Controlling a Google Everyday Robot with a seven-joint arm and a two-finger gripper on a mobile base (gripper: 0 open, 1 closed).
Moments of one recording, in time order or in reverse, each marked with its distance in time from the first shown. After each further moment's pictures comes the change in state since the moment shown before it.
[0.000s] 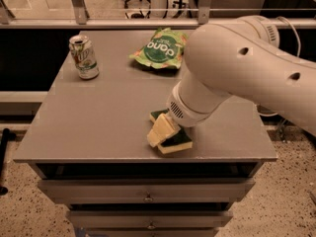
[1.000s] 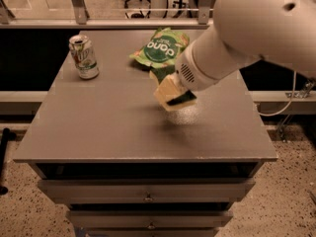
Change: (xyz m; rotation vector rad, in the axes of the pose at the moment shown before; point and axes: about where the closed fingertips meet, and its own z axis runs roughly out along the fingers) arm -0.066 -0.029 -0.055 0.006 -0.250 -0.072
